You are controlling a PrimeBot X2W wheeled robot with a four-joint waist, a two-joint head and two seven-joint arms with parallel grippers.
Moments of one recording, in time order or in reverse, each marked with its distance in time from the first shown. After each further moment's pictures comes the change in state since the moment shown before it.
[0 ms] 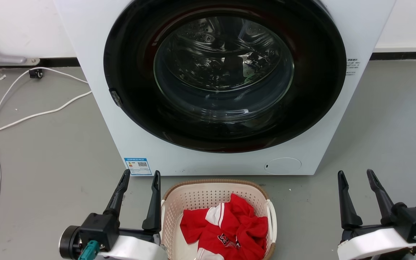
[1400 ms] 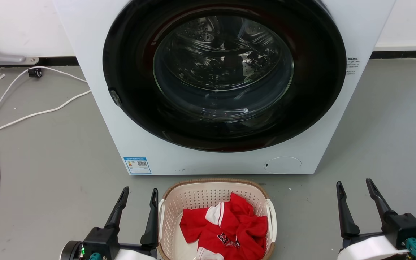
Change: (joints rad) left arm 0.042 -0.068 0.089 0.115 0.107 -0.098 -0.057; right arm 0.002 0.000 -0.025 0.090 -0.147 0.000 -0.056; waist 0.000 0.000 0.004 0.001
